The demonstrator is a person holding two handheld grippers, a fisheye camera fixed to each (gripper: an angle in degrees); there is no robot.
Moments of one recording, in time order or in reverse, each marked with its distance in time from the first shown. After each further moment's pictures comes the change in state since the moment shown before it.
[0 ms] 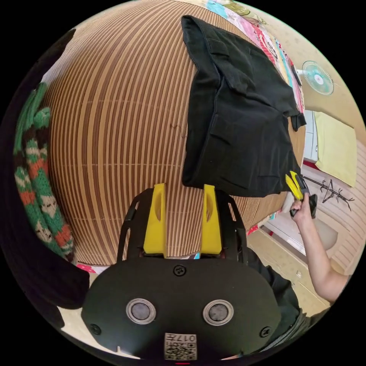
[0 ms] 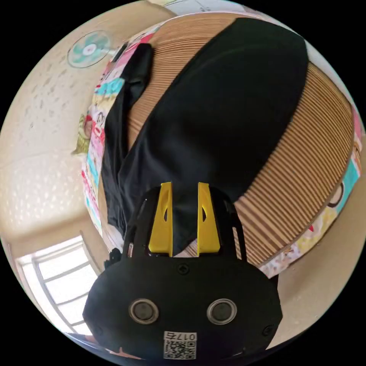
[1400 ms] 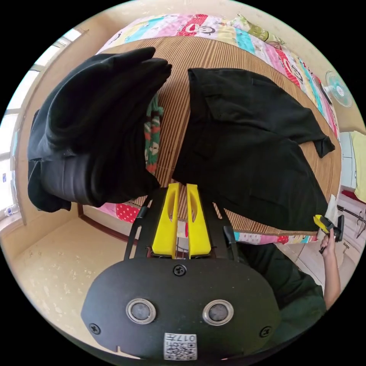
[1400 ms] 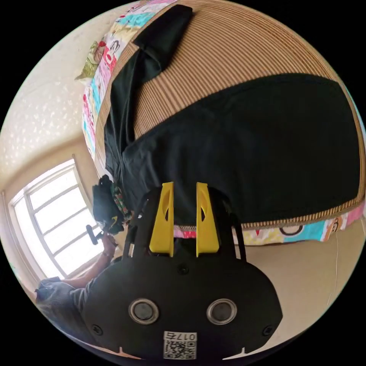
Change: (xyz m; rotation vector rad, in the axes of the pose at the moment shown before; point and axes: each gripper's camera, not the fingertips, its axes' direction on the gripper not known) left arm 0.134 0.148 0.076 0.222 -0.348 -0.177; right arm -0.163 -0.079 -0.089 -0.499 0.058 -0.363
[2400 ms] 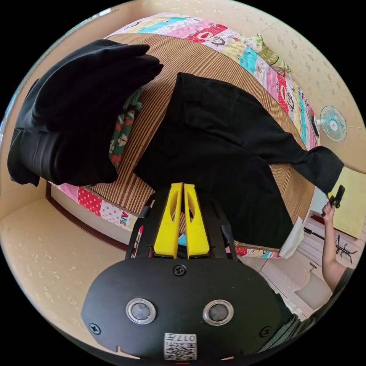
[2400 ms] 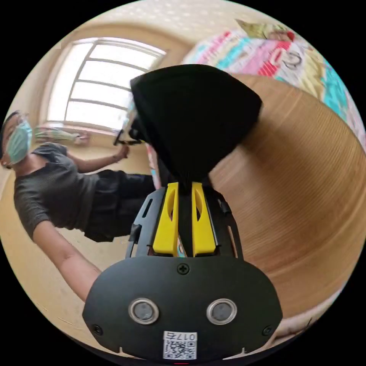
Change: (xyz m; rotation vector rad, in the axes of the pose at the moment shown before) left arm 0.050 0.019 0.041 0.027 0.194 -0.177; right arm -0.208 -0.130 -0.174 -0.487 0.059 -1.014
